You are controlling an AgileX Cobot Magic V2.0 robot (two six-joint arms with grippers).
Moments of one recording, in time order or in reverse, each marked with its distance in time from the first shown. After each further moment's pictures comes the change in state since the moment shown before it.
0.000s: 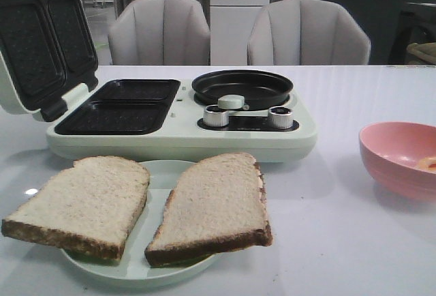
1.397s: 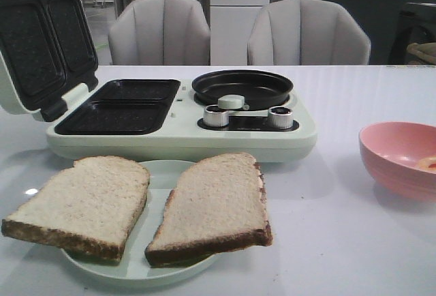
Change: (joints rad) left arm 0.000 0.035 -0.369 0.002 0.104 0.000; right arm 0.000 0.078 -0.464 0.000 0.275 0.000
